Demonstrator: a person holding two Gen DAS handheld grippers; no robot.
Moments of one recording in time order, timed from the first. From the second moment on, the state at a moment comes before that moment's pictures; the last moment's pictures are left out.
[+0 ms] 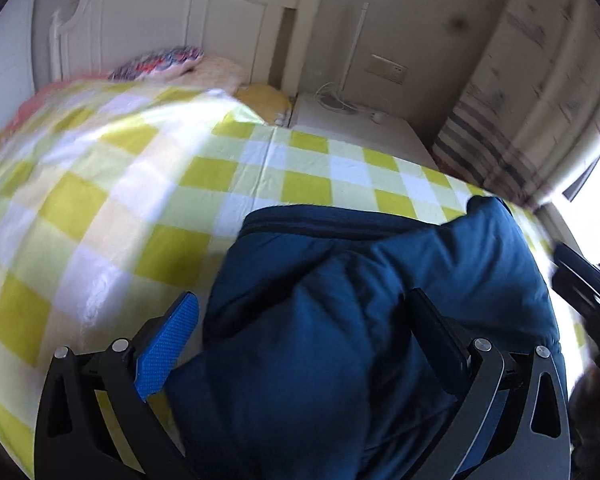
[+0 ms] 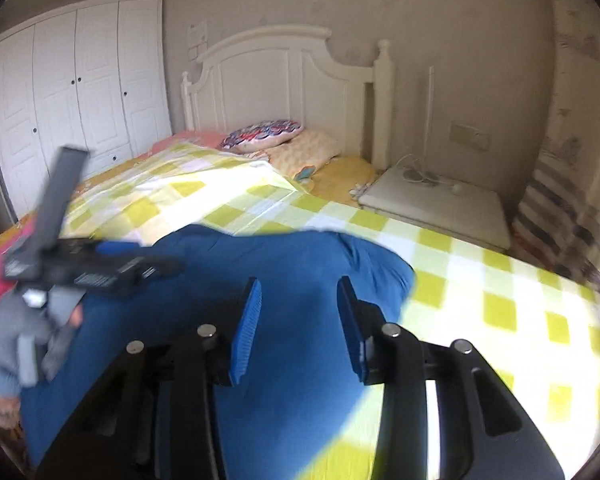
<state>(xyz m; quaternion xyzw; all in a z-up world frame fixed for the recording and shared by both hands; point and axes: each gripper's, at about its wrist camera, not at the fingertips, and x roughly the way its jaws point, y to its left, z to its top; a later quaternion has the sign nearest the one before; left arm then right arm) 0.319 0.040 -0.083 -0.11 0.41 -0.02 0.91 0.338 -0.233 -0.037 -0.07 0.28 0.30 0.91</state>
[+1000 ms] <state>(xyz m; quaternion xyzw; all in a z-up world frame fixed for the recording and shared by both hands) 0.342 0.056 -0.106 -0.16 0.46 -0.04 0.87 0.427 -0.225 -0.066 -0.06 0.37 0.26 0.89</state>
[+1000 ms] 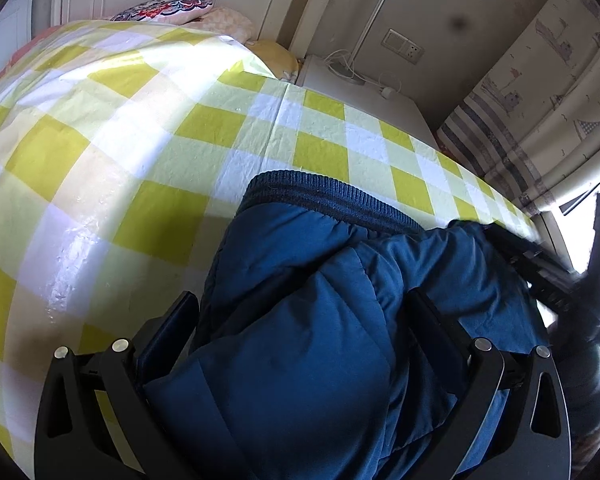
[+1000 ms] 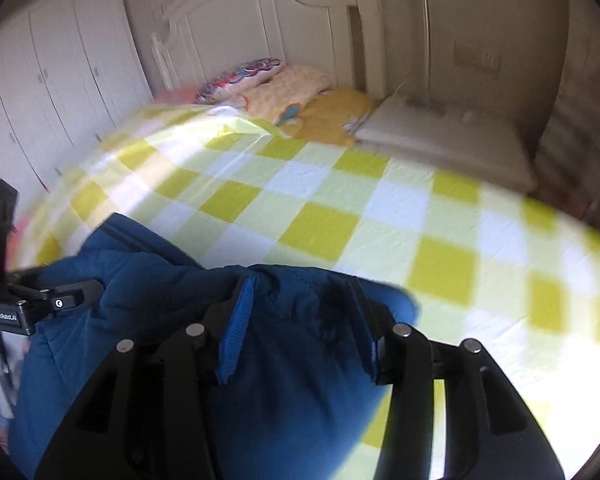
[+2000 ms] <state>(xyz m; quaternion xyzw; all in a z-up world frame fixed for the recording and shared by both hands) 0.341 0.059 -0.105 -0.15 0.45 -0.03 0.88 0.159 -0.213 -0.021 -0.10 0.23 0.24 0.94</state>
